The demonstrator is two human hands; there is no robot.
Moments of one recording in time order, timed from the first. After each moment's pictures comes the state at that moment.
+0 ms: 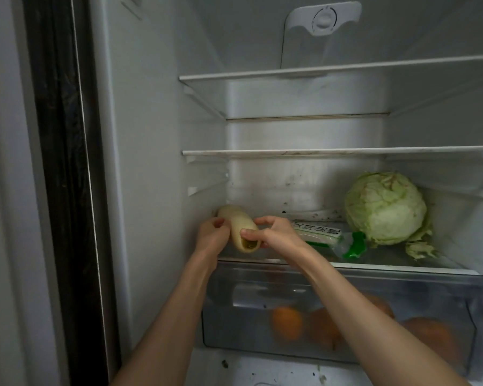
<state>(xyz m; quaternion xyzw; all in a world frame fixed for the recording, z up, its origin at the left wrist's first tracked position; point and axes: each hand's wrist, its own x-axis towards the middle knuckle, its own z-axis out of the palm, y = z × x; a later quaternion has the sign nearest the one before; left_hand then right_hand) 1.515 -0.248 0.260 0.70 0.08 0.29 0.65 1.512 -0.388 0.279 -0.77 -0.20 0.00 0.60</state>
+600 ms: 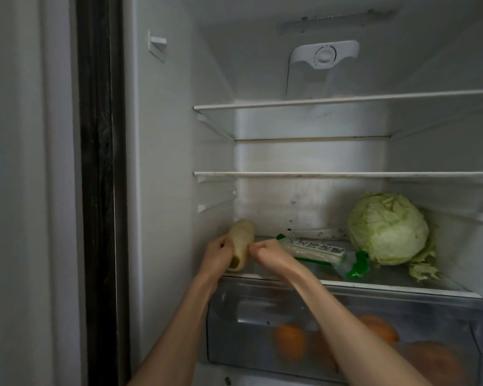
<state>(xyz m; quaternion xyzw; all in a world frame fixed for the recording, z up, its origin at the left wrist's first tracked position) 1.487 -0.253 0.260 0.77 0.04 0.31 0.56 1.514 -0.373 0.276 -0.84 -0.24 -0.01 0.49</state>
